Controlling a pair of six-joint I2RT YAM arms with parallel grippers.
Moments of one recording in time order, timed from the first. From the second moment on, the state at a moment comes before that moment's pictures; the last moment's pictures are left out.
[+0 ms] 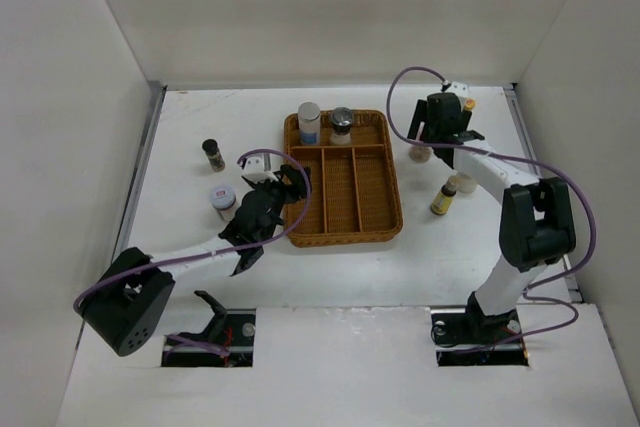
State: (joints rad) left arm -0.68 1.23 0.38 0.82 -0.44 -0.51; right arm 0.23 1.71 1.22 -0.13 0.41 0.34
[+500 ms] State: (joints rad) left arm -0.68 1.24 0.38 0.82 -0.44 -0.51; right arm 0.22 1.83 1.27 -0.10 0.36 0.35
